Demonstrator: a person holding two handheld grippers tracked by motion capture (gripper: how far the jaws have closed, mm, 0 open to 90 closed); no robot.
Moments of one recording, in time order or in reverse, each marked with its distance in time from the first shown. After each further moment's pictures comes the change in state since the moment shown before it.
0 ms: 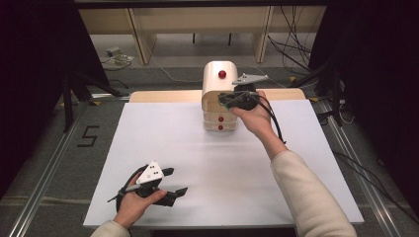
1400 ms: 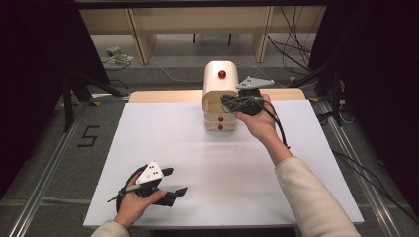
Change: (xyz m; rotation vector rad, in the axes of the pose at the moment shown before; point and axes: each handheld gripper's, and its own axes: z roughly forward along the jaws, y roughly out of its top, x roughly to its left) left arm 0.000 0.000 0.000 0.000 0.008 0.003; right arm 0.008 -0.006 -0.018 -0.045 -0.007 -0.025
